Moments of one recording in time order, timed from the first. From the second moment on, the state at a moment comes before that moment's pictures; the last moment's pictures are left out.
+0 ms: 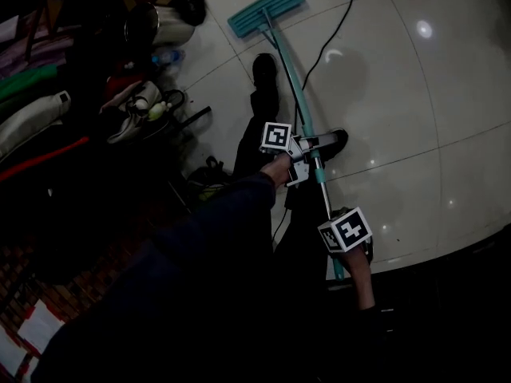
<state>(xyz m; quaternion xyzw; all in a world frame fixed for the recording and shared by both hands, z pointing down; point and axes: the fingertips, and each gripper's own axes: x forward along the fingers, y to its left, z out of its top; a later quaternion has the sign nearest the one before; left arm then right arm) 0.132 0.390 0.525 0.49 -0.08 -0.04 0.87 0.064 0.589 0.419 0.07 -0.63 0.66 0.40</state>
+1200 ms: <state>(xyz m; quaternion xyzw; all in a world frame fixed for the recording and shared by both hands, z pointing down) 0.025 0.111 0.553 0.48 -0.06 -0.05 0.87 -0.058 0.302 0.436 0.08 -0.62 0.69 0.37</state>
